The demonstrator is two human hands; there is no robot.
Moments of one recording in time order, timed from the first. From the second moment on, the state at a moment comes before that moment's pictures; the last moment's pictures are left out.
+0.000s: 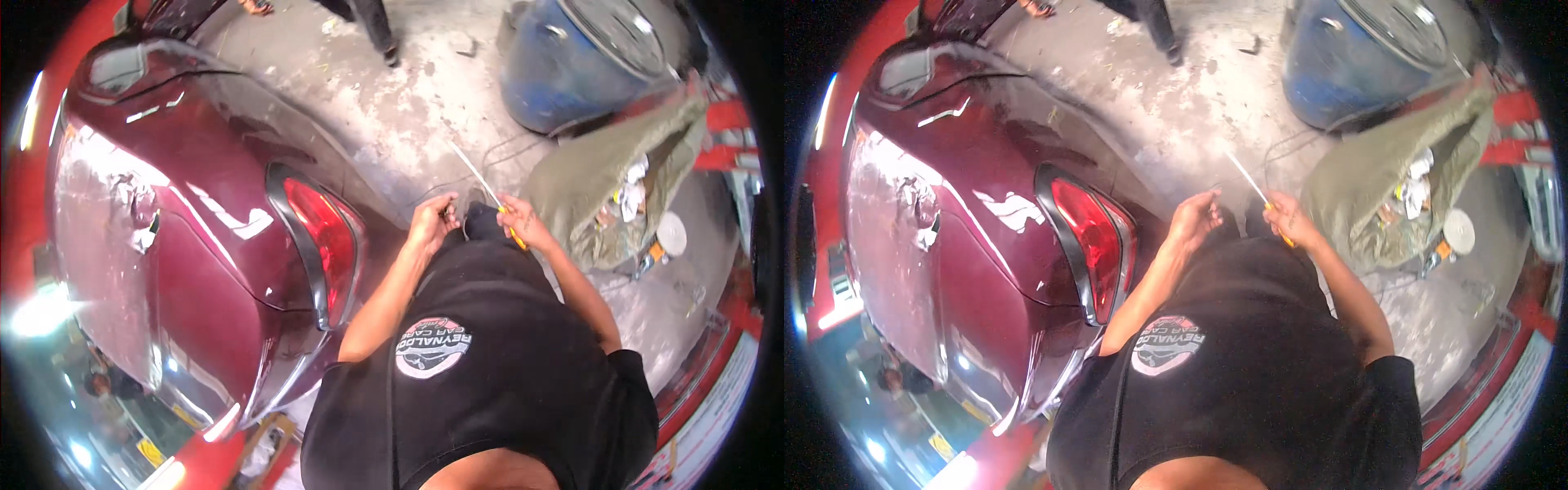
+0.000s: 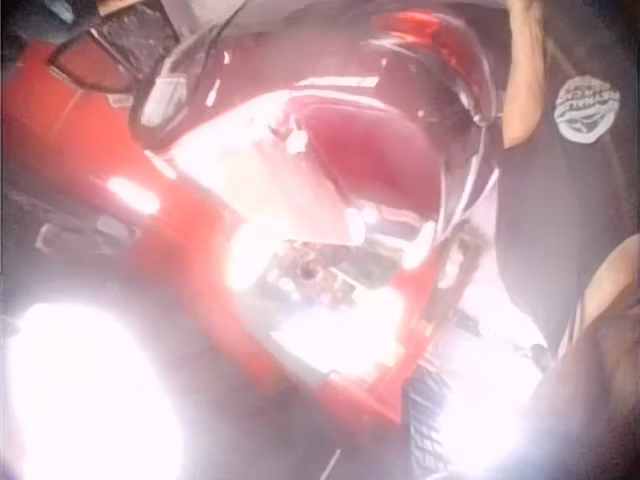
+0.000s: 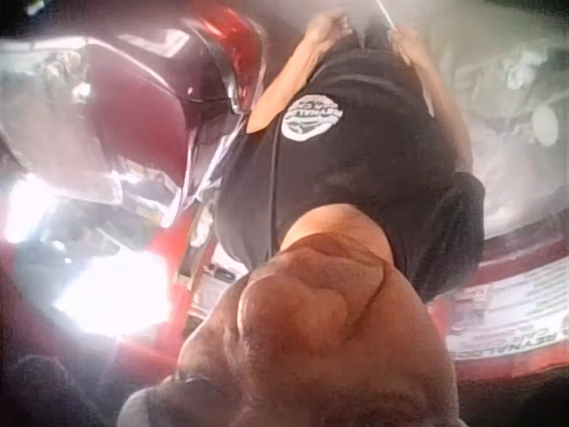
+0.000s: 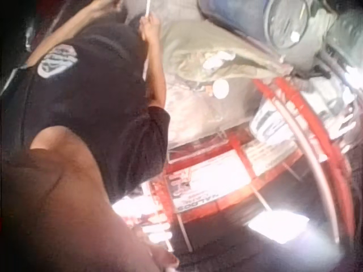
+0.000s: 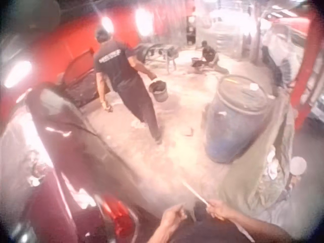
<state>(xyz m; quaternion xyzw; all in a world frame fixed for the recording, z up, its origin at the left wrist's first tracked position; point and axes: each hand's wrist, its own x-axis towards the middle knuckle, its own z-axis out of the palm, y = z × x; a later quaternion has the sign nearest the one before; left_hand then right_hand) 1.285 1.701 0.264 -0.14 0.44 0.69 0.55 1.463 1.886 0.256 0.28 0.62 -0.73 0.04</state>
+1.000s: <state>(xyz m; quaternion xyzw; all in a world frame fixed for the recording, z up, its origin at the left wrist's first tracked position) 0.802 1.723 0.310 -0.08 0.72 0.69 0.07 0.689 2.013 0.167 0.09 0.73 -0.56 0.37</state>
